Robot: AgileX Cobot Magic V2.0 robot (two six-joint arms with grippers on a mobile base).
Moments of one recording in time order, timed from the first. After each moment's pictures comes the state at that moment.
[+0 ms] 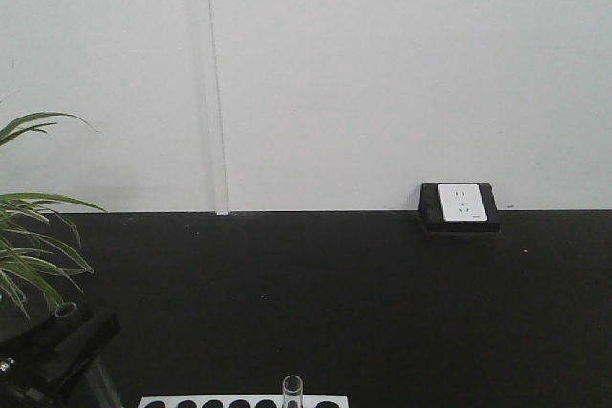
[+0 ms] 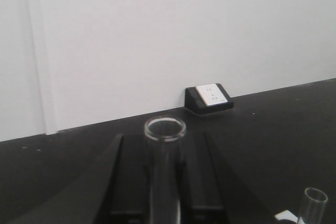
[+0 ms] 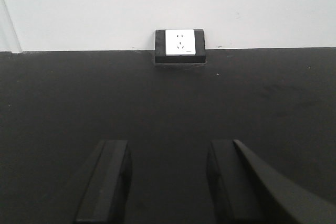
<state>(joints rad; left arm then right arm) -0.28 1.01 -0.36 0.25 -0.65 -0.33 0.01 0.58 -0.51 -0.07 0.30 0.06</state>
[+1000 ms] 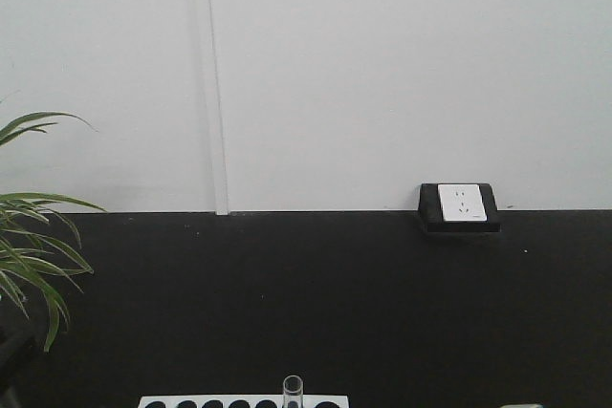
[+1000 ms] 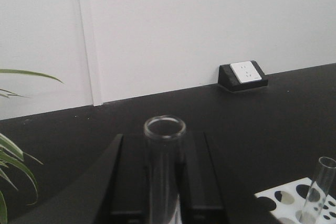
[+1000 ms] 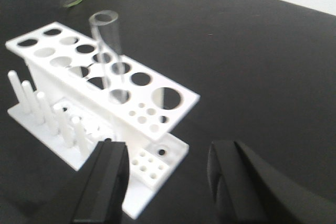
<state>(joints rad) -0.28 0.70 -0.38 0.24 -0.18 -0.33 0.76 1.14 -0.34 0.32 -0.35 -0.33</state>
